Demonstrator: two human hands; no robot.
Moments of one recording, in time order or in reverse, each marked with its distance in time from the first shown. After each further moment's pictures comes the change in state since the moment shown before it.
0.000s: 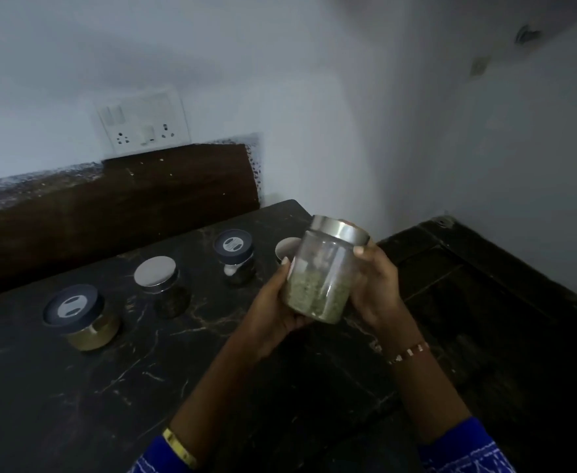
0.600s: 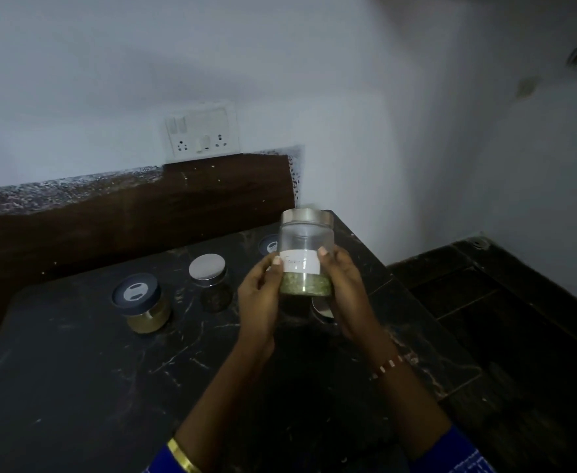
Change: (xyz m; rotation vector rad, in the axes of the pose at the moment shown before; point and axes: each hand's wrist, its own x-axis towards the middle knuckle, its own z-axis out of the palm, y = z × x) left_hand -0.052 0.030 -0.032 0.079 0.488 0.403; right_hand -0.013 0.035 0.097 -0.277 0.065 0.133
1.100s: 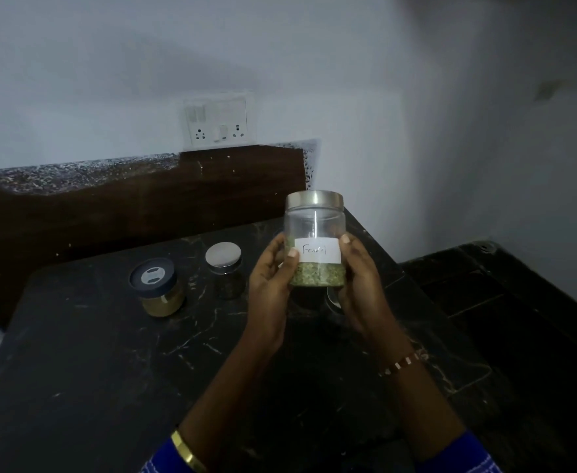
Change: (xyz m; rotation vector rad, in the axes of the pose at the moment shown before) left_hand -0.011 0.013 -0.020 -0.117 -0.160 0.102; right_hand -0.011 -0.004 0.019 0.205 -0.075 -0.019
